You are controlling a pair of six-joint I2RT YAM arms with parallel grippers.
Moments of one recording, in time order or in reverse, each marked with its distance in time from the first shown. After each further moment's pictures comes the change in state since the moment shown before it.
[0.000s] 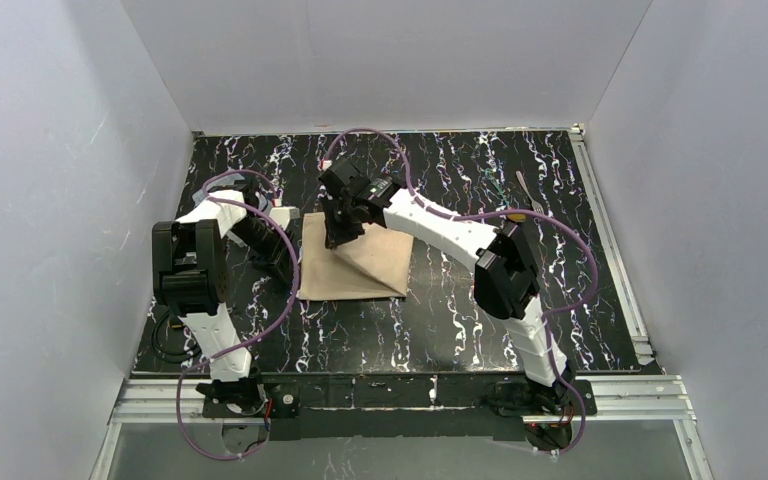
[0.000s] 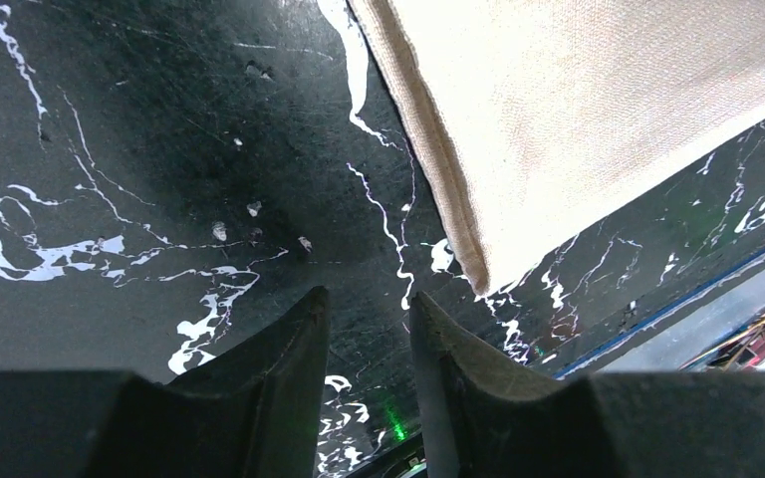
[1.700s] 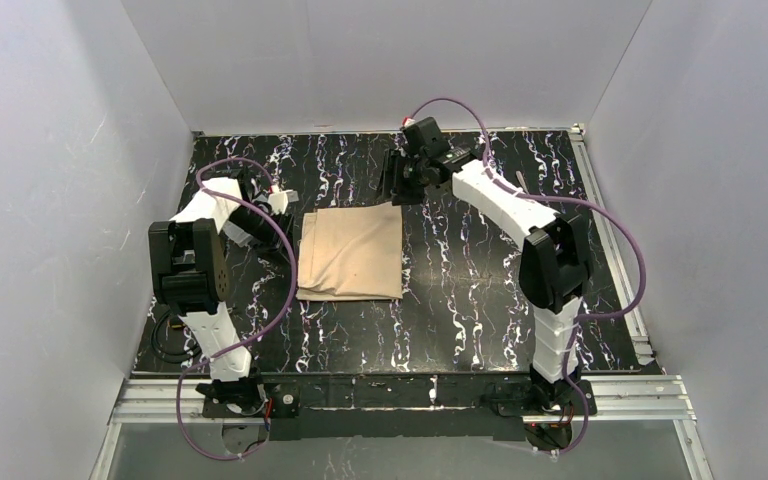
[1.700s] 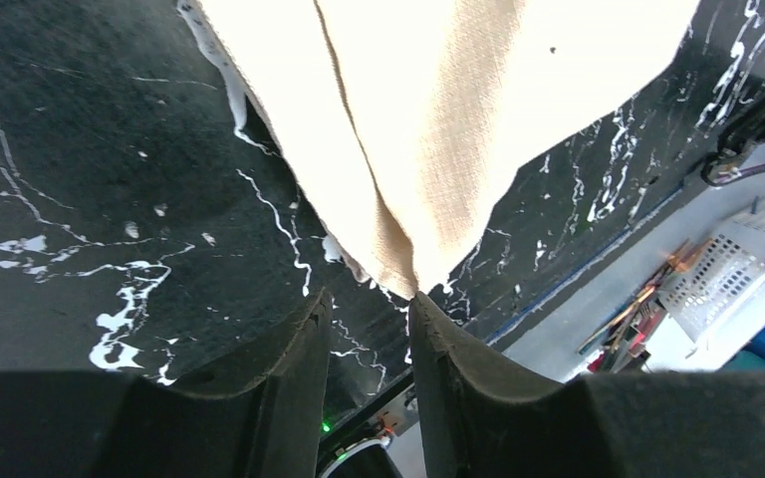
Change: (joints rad) left arm 0.016 0.008 0.137 -0.133 0.163 -0.064; right arm -0.329 -0.207 -0.251 0.180 -0.158 0.023
